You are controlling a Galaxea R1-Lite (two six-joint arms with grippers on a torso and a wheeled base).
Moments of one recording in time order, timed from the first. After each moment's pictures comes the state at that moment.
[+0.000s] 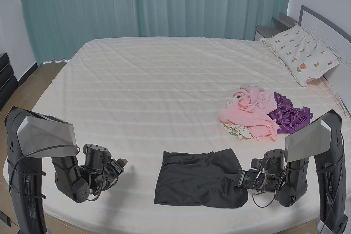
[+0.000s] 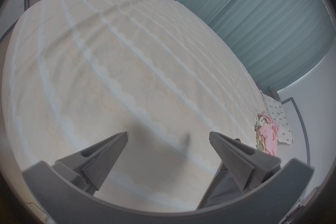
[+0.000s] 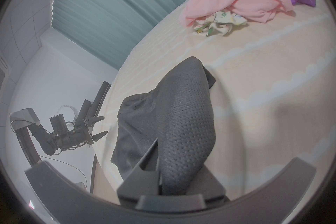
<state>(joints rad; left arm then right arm) -0.30 2.32 -0.47 -1.12 0.15 -0.96 0.36 2.50 -0.39 -1.55 0.31 0.62</state>
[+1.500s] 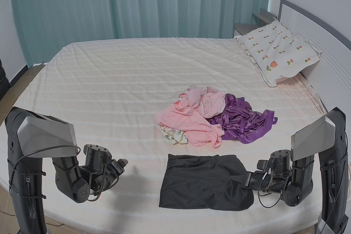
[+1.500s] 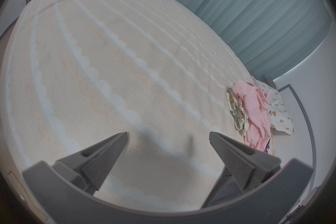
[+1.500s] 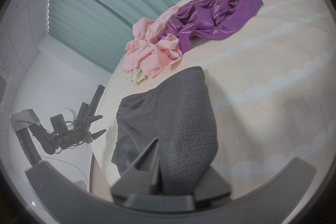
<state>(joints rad) -0.30 2.32 -0.47 -1.12 0.15 -0.96 0.32 2.47 -0.33 -1.55 0.33 0.60</state>
